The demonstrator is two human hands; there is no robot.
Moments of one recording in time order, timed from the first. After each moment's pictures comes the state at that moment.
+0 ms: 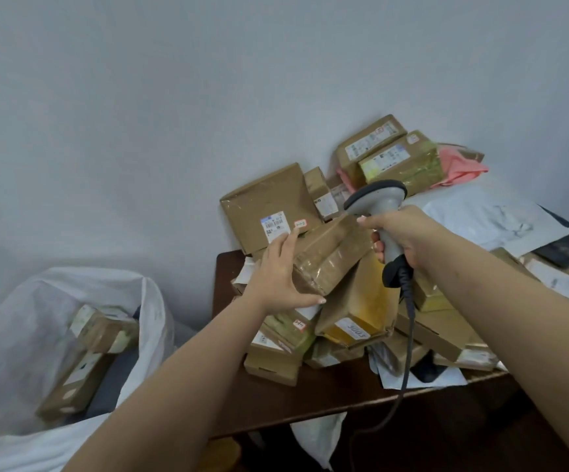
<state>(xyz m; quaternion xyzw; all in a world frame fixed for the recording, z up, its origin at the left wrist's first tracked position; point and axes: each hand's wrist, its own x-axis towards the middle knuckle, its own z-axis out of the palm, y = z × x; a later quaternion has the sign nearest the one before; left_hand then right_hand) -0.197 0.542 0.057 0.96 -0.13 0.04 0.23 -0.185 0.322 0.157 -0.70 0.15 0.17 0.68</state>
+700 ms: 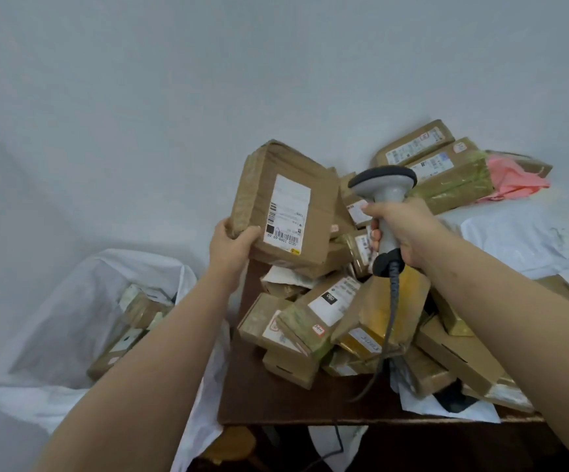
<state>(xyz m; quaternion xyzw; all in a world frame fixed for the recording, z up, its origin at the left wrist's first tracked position) -0.203 0.592 0.114 0.69 0.20 0.23 0.65 -0.162 0.343 0.167 -0.66 0.07 0.15 0.74</state>
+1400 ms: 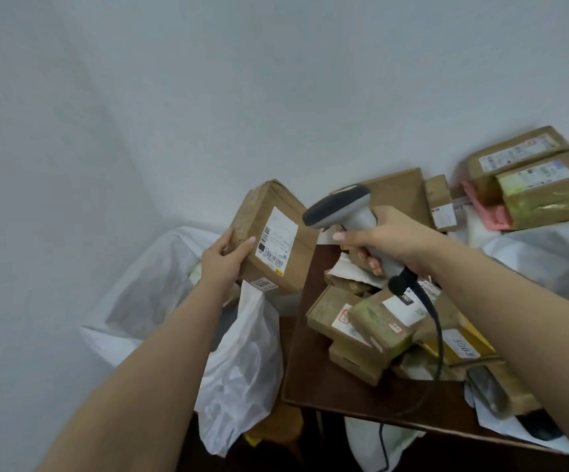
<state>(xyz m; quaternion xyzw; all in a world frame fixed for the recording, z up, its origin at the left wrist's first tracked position) -0.310 0.732 0.104 0.64 0.28 0.27 0.67 -0.232 0.467 0.180 -0.74 -0.27 0.26 0.56</state>
